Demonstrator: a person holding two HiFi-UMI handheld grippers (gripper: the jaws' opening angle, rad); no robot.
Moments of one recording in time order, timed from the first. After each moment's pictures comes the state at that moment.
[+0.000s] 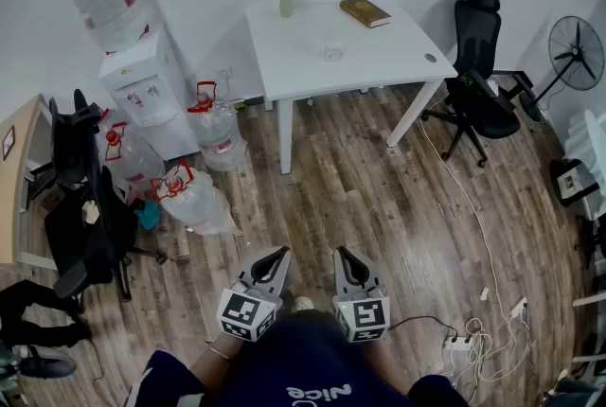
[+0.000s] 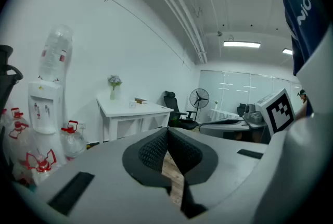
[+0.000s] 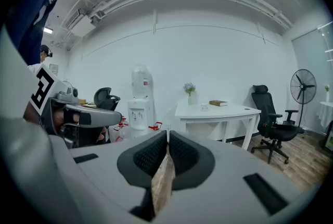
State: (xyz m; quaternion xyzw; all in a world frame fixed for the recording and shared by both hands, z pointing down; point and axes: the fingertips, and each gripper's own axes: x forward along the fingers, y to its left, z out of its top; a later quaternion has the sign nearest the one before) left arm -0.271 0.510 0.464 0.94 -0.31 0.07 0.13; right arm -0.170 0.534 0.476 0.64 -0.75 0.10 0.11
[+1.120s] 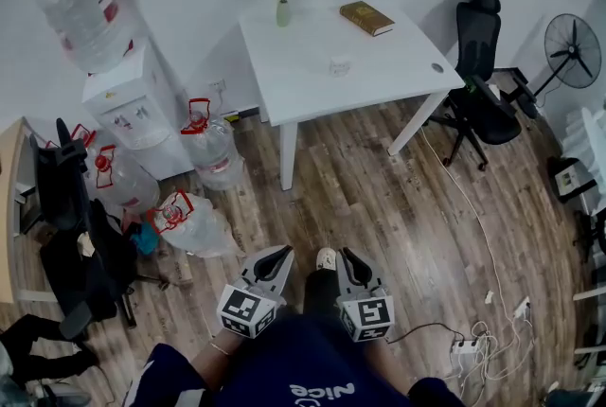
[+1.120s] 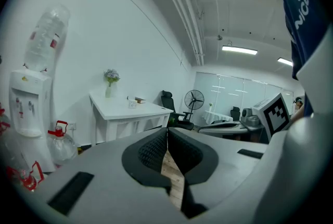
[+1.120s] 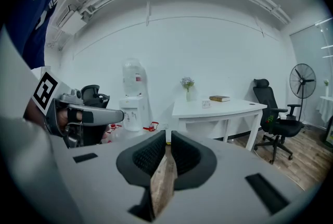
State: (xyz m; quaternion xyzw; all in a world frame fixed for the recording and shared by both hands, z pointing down) left arm -0.286 0.367 0.488 0.95 -0.26 0.07 0.14; right arm -0.189 0.400 0.503 0.66 -0.74 0.13 0.10
